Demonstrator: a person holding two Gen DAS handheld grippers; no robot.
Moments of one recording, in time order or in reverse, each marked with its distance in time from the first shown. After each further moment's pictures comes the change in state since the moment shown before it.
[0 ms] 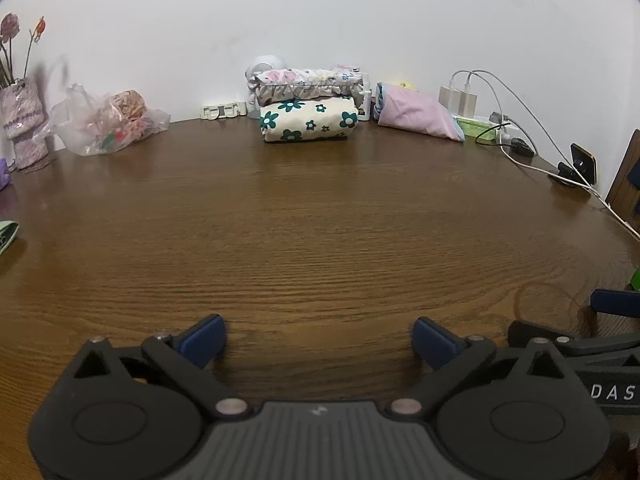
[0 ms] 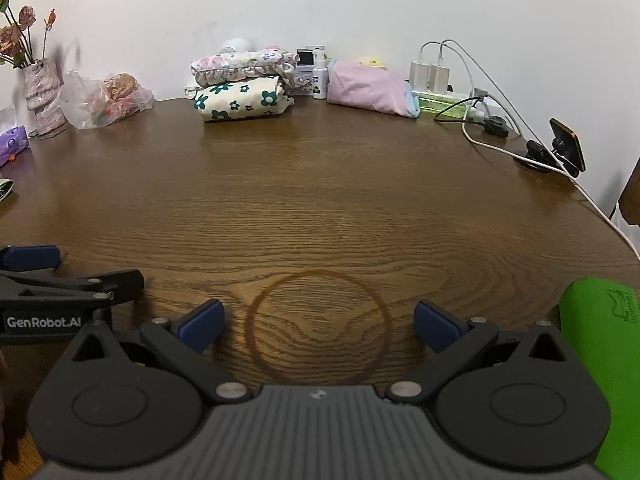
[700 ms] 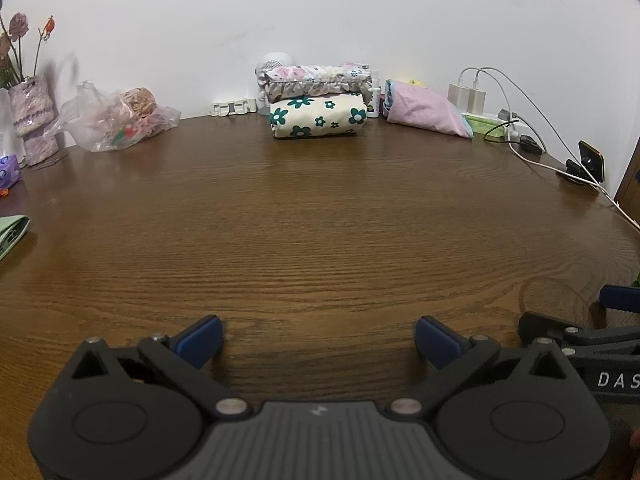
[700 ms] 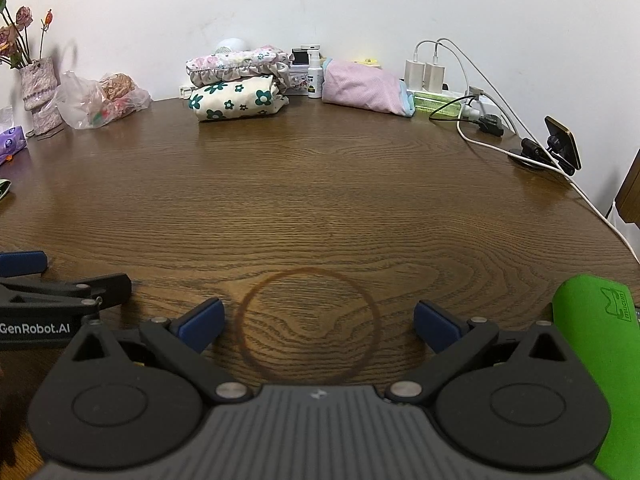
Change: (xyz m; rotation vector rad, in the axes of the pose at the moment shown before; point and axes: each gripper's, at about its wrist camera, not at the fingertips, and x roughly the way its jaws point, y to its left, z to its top) left arm -0.003 -0.002 -0.004 -0.001 0.008 0.032; right arm 0.000 -0.004 0.000 0.002 0.003 -0.002
